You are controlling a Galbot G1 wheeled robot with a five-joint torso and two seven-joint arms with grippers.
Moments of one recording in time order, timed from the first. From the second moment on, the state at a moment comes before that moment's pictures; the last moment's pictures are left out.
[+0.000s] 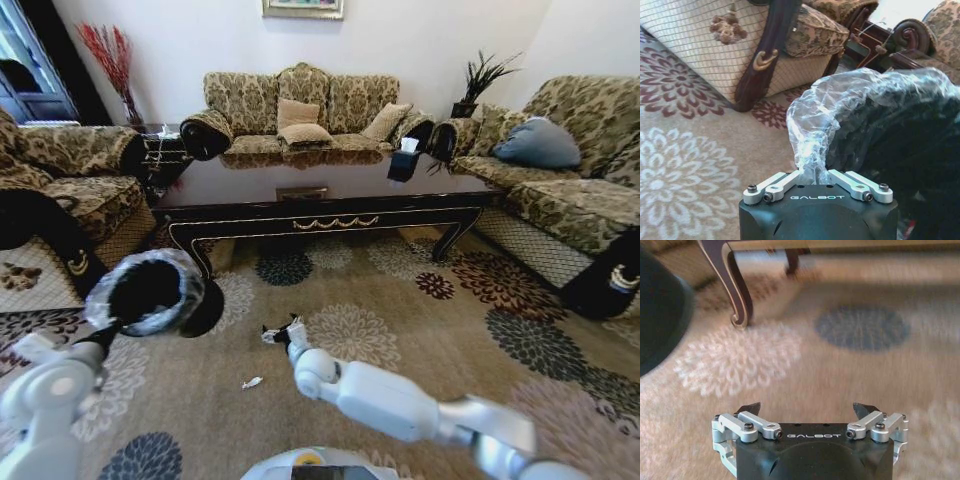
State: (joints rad) left arm 1.38 -1.16 -1.16 -2.09 -1.26 0.66 -0.66; right arm -0.59 1.30 -0.69 1.60 1.03 -0.33 0.82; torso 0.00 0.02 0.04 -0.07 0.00
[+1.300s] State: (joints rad) left arm 1.48 -1.22 -1.19 -2.20 -1.25 0.67 -0.68; right arm -0.83 1.61 -0.54 1.18 1.02 -0.38 0.82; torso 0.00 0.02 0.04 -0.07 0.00
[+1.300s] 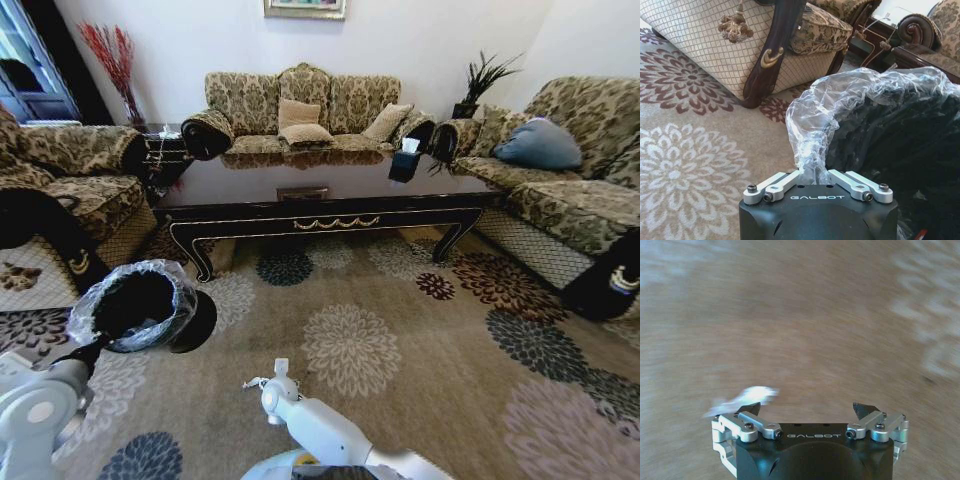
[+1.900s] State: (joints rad) left arm 1.47 -1.24 -1.23 -2.17 -1.24 0.66 -0.68; right arm -0.60 1.61 -0.89 1.12 0.85 -0.46 0.57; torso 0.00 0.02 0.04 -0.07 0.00
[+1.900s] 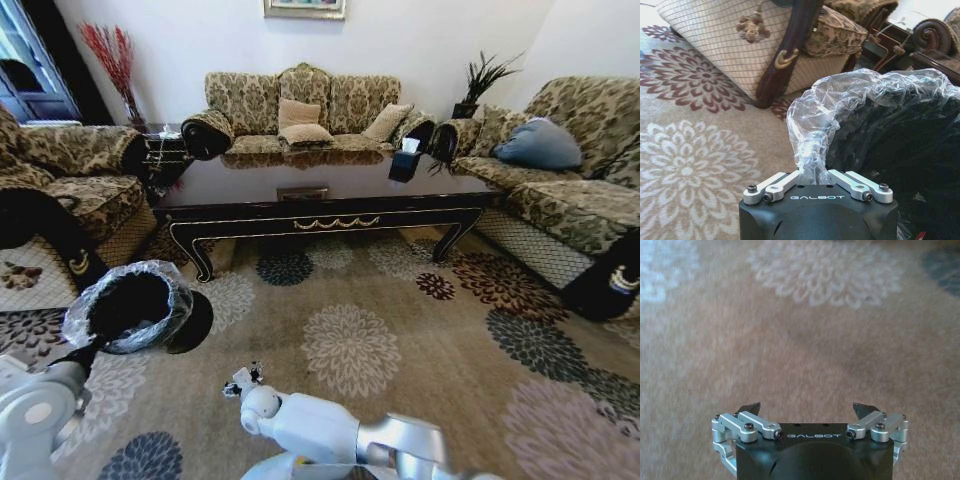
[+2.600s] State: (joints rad) left arm 1.48 -1.26 -1.25 -2.20 -1.25 0.66 -0.68; right arm -0.61 1.61 -0.89 0.96 0.72 -0.44 0.47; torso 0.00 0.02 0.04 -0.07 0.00
